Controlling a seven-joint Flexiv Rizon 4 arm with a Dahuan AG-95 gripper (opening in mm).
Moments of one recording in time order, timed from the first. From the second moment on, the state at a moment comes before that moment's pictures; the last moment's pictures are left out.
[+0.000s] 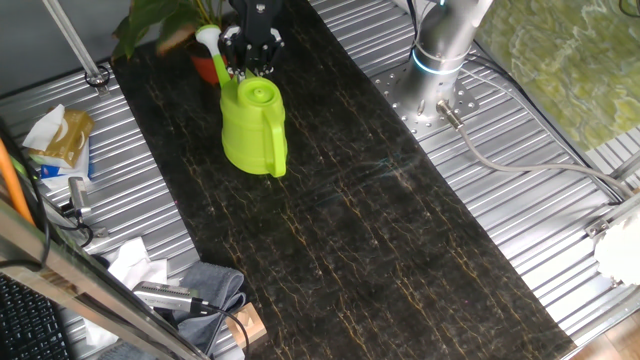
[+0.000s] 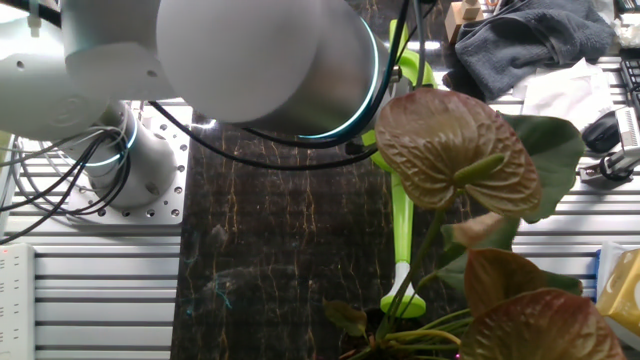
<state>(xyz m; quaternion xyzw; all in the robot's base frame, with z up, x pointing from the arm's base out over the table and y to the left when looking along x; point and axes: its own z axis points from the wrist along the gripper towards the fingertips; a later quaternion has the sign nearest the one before) 0.468 -0.034 0.267 -0.66 0.70 0.01 0.28</state>
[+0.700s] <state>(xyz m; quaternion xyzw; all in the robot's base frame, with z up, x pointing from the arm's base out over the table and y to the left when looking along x) 0.467 -0.034 0.268 -0.66 0.70 0.01 0.28</state>
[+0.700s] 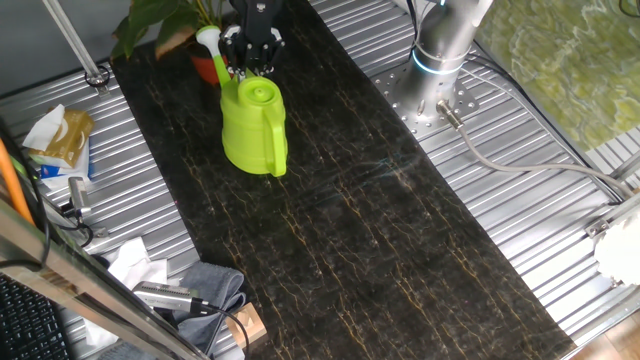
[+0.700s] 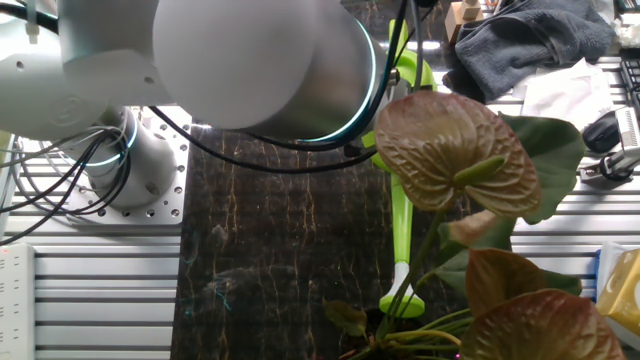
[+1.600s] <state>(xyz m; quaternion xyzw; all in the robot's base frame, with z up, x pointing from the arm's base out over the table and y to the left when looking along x) 0.470 -0.034 0.263 -0.67 0.69 0.01 0.28</state>
